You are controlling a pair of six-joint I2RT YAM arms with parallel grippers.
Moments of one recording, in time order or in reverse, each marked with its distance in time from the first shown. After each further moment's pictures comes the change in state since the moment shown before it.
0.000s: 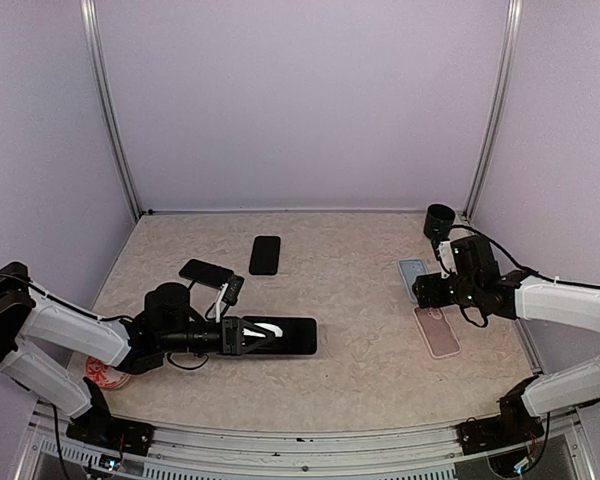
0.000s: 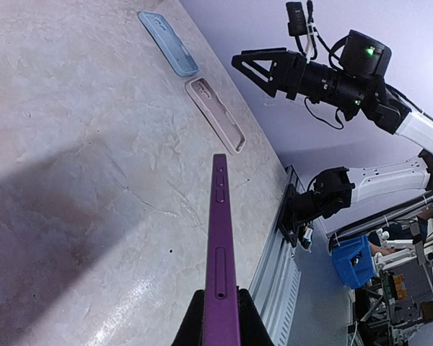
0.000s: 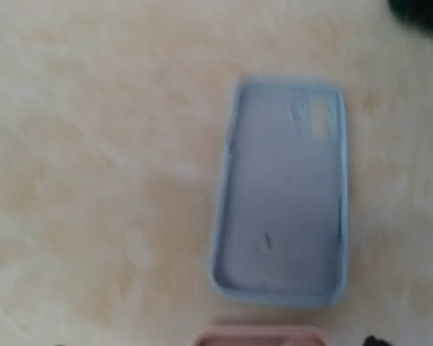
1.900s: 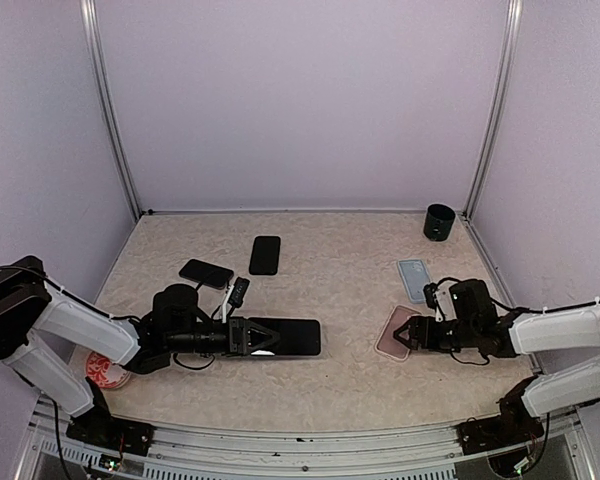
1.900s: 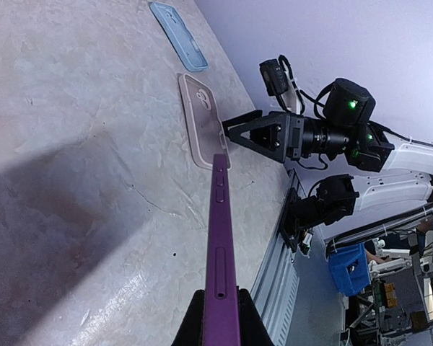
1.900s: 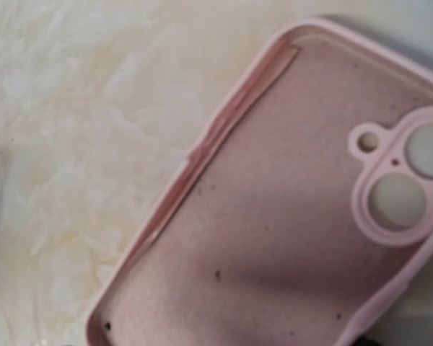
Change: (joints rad) left arm -0.005 0.085 0.021 0.047 -0.007 -0.053; right arm 0.025 0.012 -0.313 0.223 -0.429 0.396
